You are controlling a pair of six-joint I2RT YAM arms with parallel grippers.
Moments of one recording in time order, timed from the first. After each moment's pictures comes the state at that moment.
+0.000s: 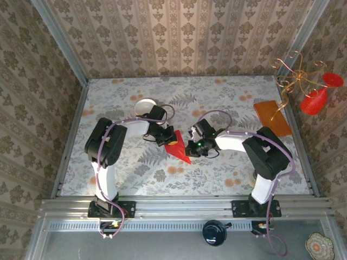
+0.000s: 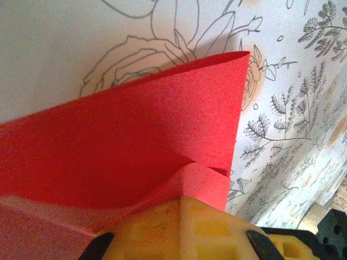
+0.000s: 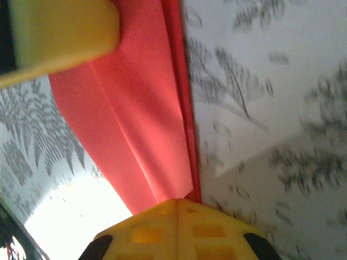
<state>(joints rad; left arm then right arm) -0.55 1.97 1.15 -0.36 0.58 -0.76 0.58 1.77 0.88 -0.24 -0.46 0.60</state>
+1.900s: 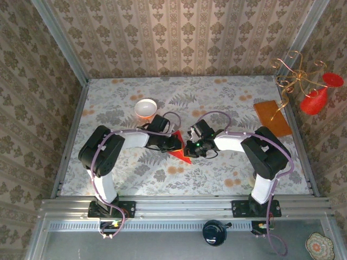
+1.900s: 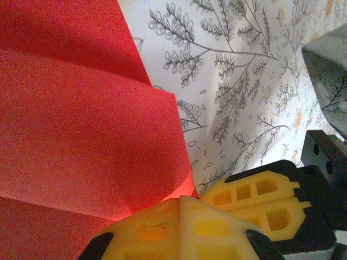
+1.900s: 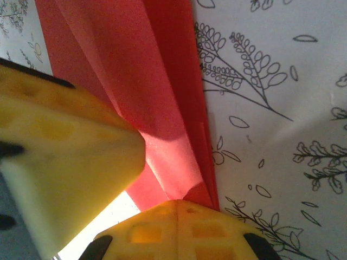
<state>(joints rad) -0.65 1.83 0.92 -0.10 0.61 -0.66 0.60 1.80 0.90 -0.19 -0.46 0.67</state>
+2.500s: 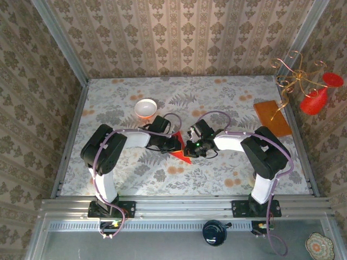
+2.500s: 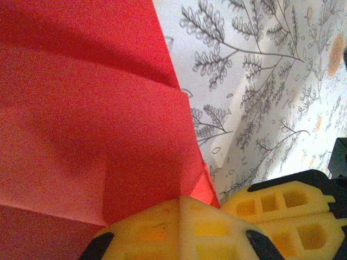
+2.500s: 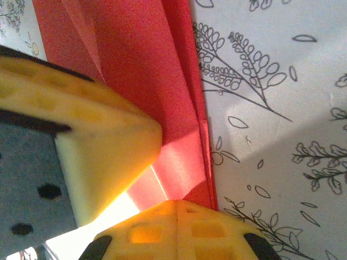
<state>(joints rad) -0.64 1.86 0.94 -0.11 0.58 -0.64 0.60 1.81 0.90 -0.22 -0.46 0.66</state>
